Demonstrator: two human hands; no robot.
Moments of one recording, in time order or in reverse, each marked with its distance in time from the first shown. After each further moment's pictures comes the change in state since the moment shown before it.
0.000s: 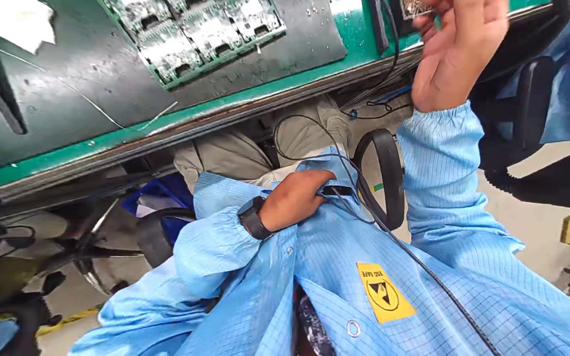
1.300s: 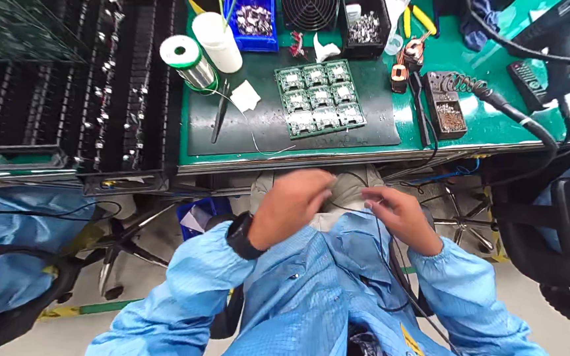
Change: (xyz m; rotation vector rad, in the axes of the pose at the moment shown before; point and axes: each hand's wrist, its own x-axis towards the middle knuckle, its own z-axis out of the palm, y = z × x) left_hand -0.086 0.012 -0.080 0.382 0.684 0.118; right_hand -0.144 -0.015 0.036 -0.659 -0.902 0.042
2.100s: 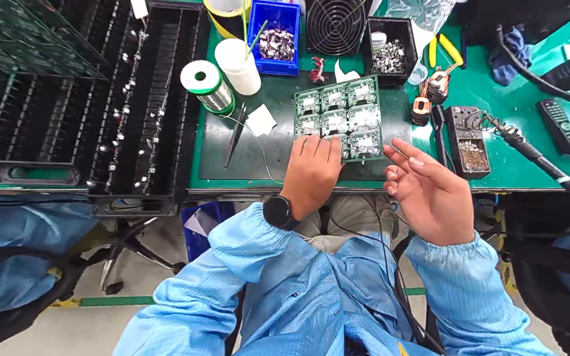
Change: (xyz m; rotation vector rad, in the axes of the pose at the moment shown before) left_hand 0.088 -0.058 0.014 0.687 0.324 -0.017; right_hand 0.113 -0.055 -0.034 1.104 0.190 0.268
